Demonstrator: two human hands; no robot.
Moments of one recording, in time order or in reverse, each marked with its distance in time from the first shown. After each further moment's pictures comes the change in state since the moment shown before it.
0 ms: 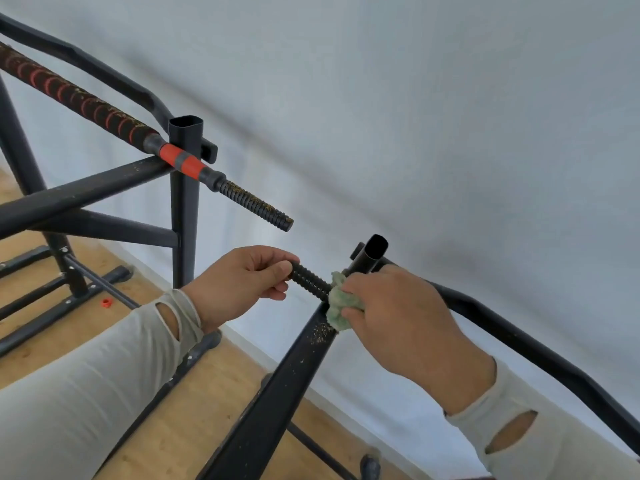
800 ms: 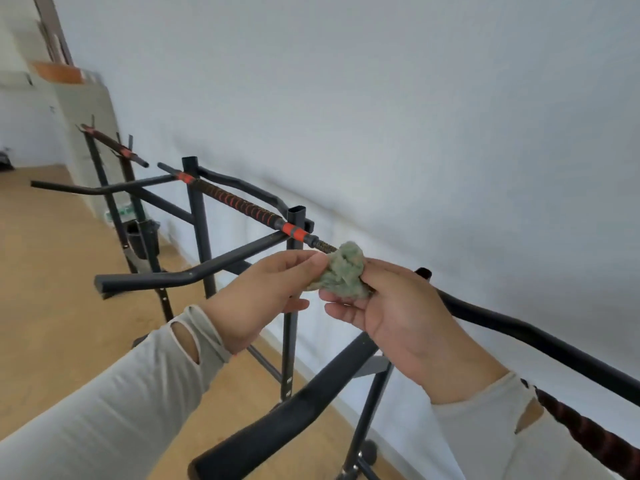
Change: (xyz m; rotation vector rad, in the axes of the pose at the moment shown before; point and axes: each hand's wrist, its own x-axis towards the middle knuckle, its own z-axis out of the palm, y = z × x) left_hand -0.202 0.129 0.018 0.087 0.189 0.111; right_hand -0.090 -0.081 -0.051 1.863 -0.013 -0.037
